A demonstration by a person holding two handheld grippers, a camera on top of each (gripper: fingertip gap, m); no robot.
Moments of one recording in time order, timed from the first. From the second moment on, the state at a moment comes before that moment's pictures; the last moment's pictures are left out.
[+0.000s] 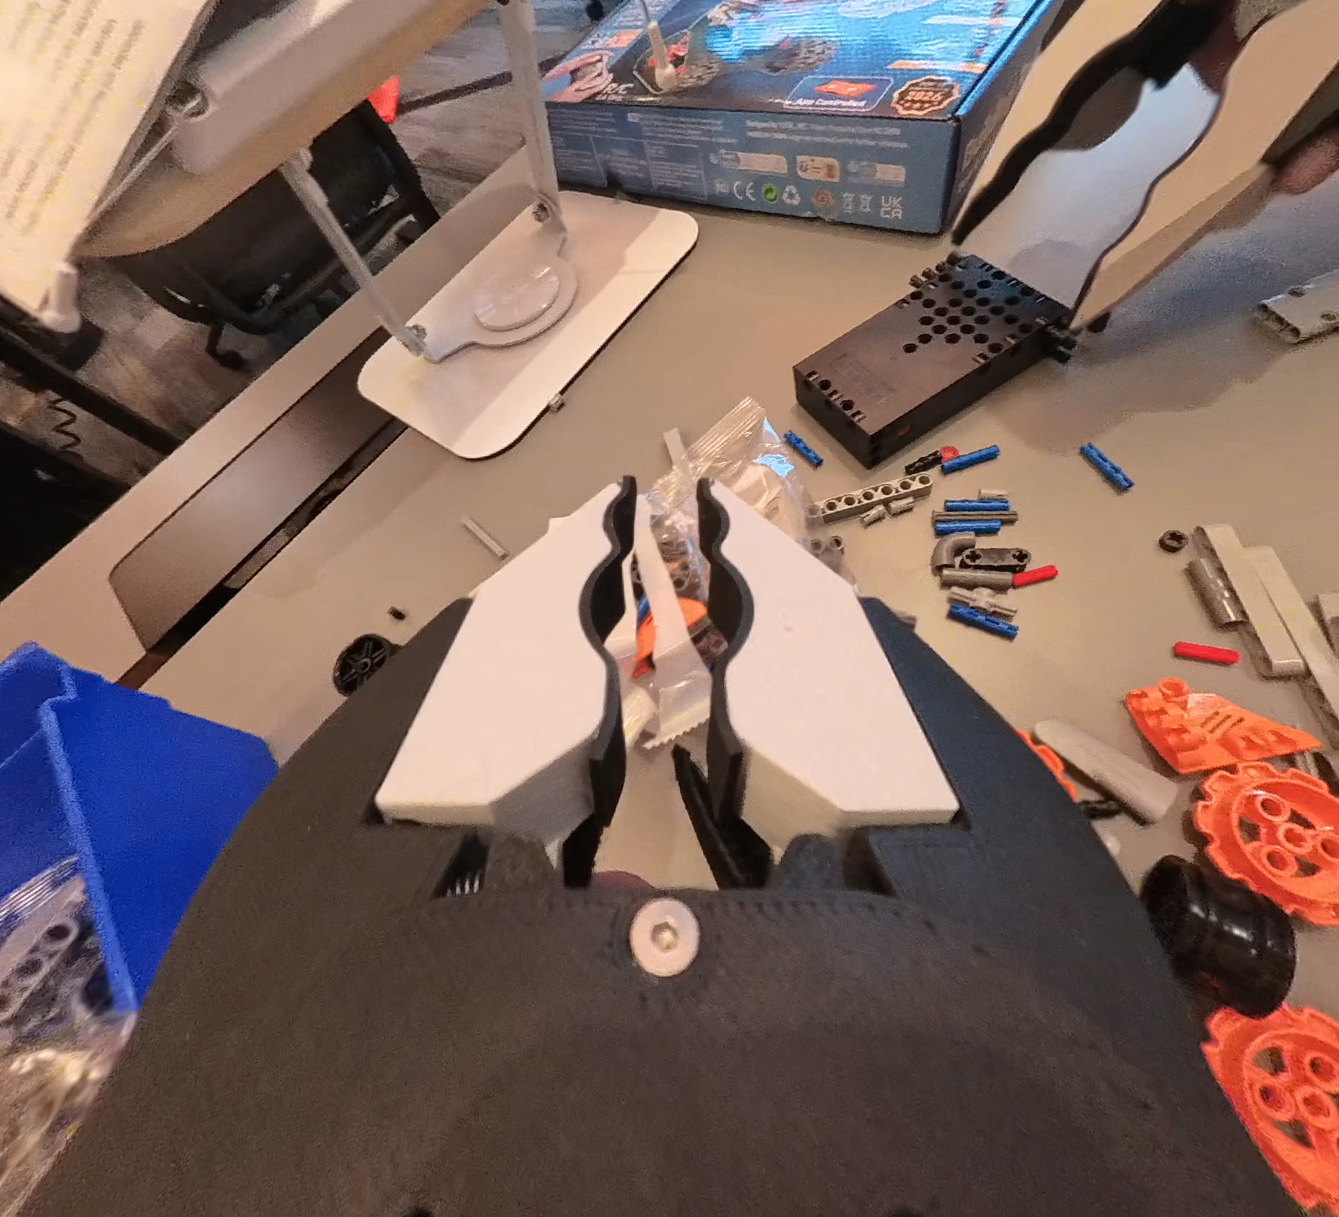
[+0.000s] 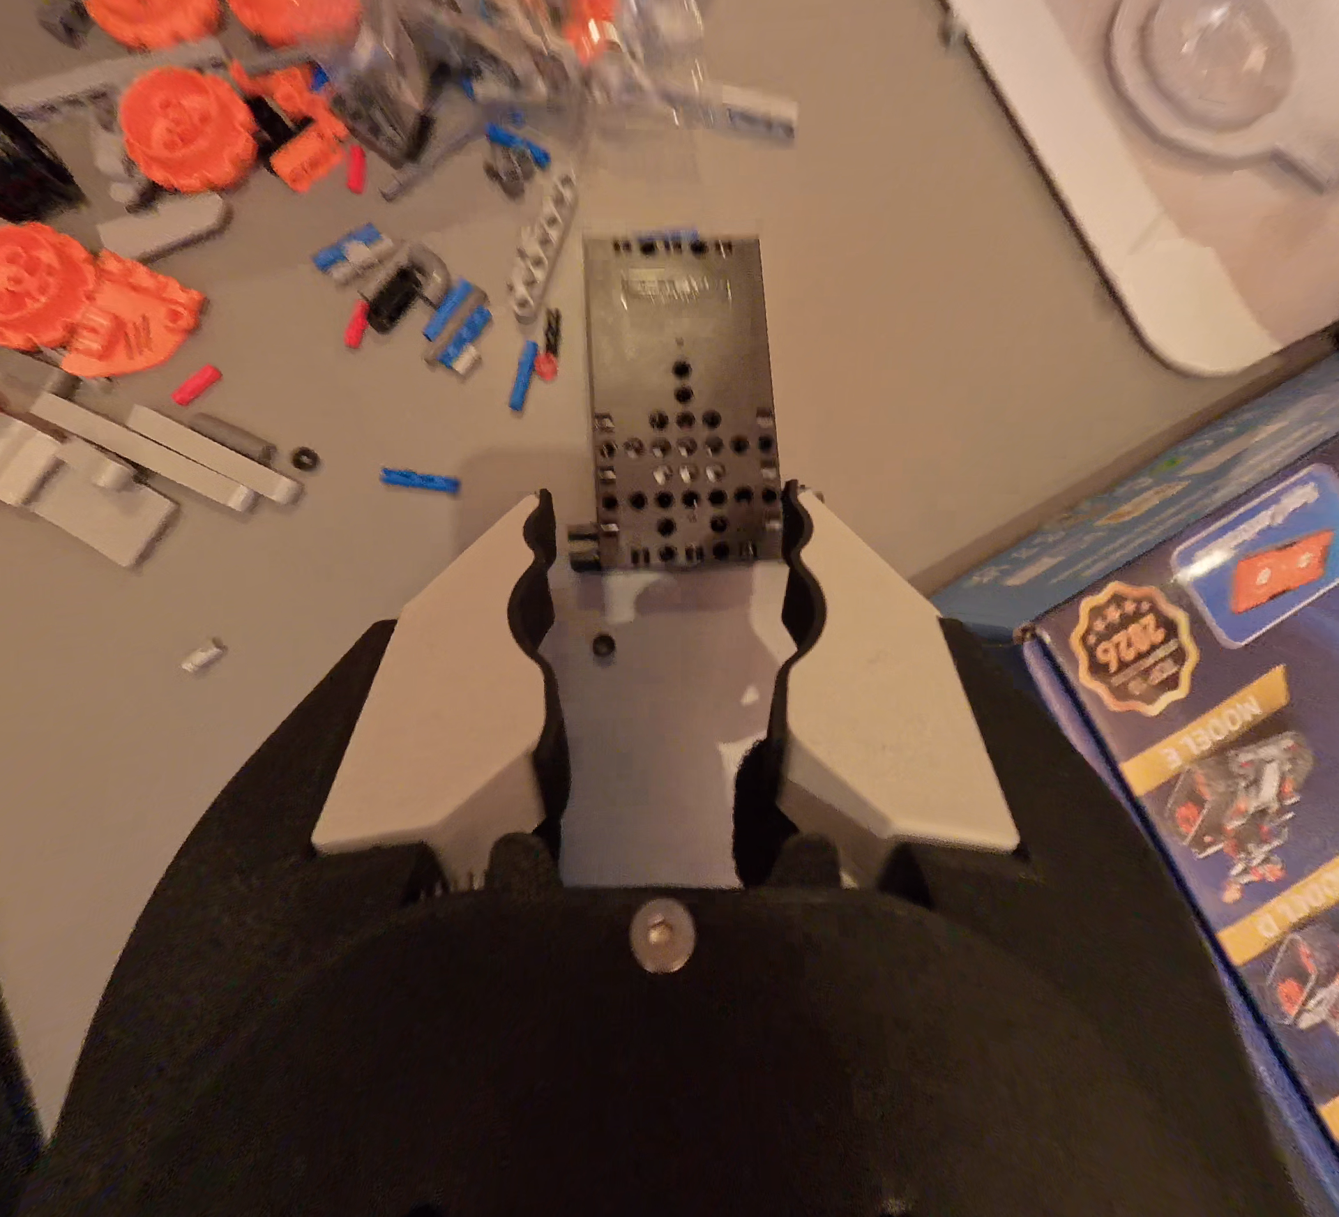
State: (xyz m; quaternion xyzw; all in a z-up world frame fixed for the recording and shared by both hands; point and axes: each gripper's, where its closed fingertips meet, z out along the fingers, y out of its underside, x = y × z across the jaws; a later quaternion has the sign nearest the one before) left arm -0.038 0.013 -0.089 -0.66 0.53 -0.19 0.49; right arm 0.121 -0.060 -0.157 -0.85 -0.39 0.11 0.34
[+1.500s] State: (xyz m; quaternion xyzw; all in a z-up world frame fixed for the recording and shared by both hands) left arm -0.043 0.012 -0.124 -0.69 0.56 -0.14 0.43; right arm -0.070 -0.073 -0.193 -0.79 -0.52 0.18 0.28
